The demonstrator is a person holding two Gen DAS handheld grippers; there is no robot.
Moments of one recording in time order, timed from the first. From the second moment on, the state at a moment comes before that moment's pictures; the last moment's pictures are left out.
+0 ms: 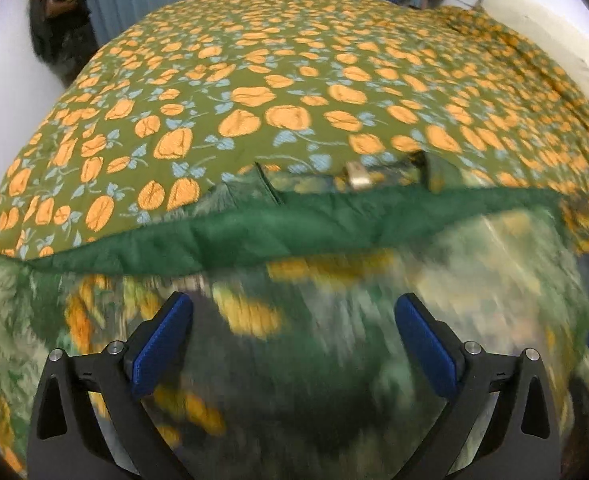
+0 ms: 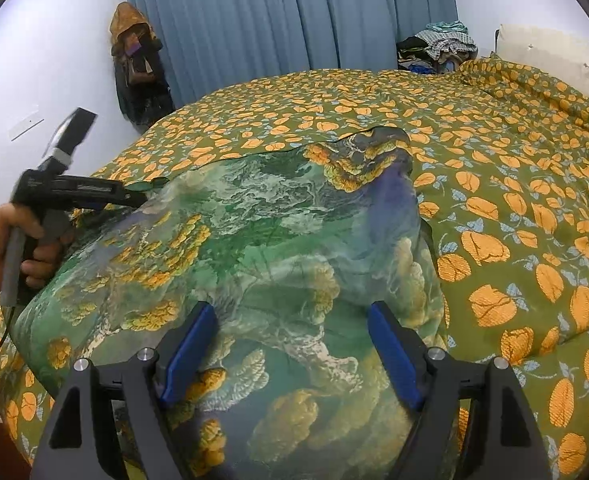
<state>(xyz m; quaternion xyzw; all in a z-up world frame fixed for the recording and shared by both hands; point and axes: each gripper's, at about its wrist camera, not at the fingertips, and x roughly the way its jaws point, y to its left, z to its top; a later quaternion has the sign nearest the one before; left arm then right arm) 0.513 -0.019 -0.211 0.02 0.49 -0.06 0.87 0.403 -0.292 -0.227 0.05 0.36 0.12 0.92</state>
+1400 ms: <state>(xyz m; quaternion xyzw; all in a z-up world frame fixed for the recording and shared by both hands) 0.398 -0.090 -0.230 0.06 0.48 -0.18 0.86 0.369 -0.399 -0.289 0.44 0.42 0.10 0.79</state>
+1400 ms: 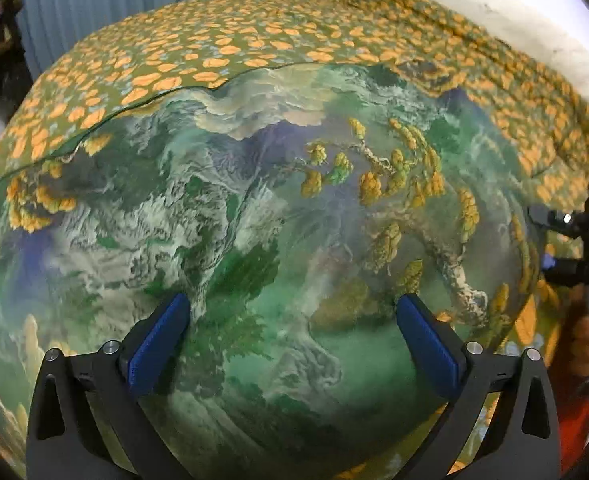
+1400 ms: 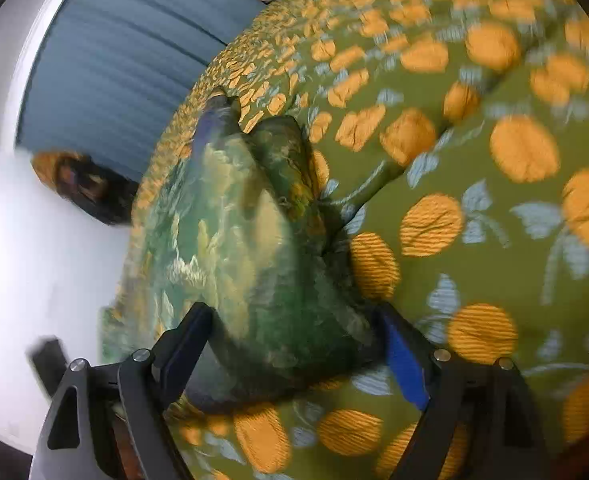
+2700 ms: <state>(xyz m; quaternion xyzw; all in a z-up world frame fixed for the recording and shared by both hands) 0.436 0.037 -0.072 0.03 0.54 -0.21 0.82 0.300 -0.210 -0.107 0.04 0.28 0.28 0.92</state>
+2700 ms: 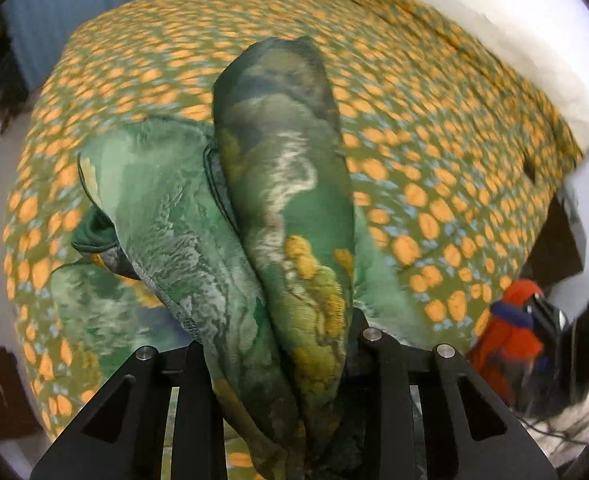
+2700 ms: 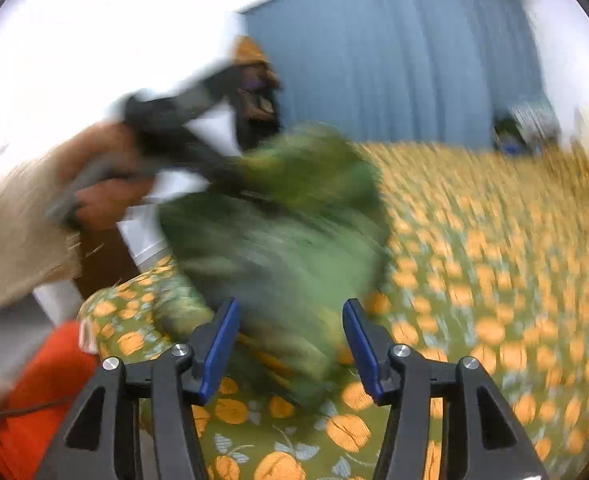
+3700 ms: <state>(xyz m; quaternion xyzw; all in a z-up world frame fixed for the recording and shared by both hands) 0.411 0.212 -0.209 -0.25 0.53 -0.17 0.80 0.384 -0.024 -0.183 -0.07 0.47 0.34 0.81</state>
